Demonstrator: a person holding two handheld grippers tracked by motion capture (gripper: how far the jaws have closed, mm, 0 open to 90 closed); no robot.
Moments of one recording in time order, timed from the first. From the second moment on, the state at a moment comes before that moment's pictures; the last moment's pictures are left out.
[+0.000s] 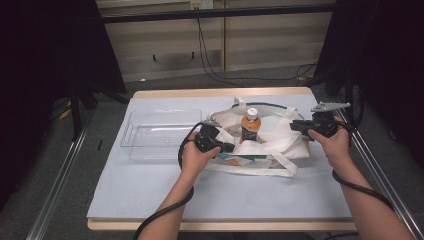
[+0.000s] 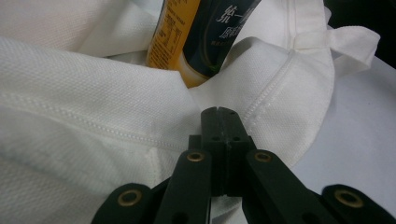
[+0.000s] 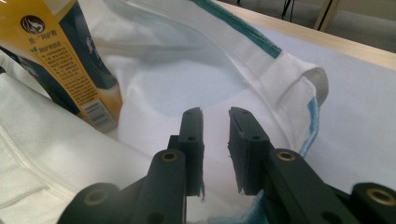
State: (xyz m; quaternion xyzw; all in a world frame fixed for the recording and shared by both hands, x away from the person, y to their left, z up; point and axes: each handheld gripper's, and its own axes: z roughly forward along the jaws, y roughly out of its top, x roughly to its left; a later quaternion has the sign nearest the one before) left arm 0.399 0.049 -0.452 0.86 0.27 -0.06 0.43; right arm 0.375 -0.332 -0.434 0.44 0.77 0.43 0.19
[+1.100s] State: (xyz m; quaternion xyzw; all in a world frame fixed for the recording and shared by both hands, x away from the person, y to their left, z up) left arm 0.407 0.028 -0.381 0.85 0.27 -0.01 0.45; right arm 0.320 -0.296 -0.400 0.42 0.77 0.45 0.16
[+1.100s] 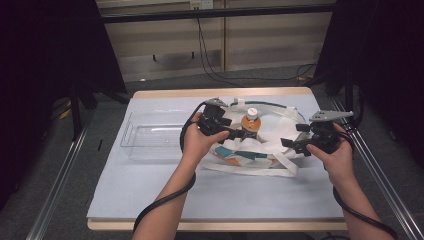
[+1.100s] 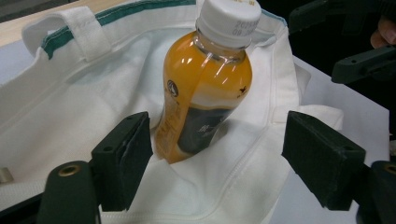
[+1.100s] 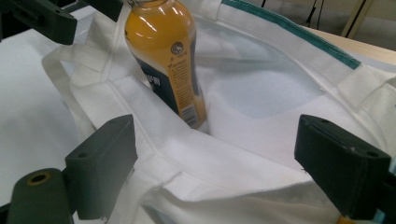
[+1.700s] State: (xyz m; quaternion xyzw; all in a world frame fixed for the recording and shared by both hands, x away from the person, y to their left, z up) left arm 0.415 0.023 -0.382 0.85 0.28 0.01 0.44; right arm 0.322 -0.282 -0.405 0.41 0.78 0.45 0.16
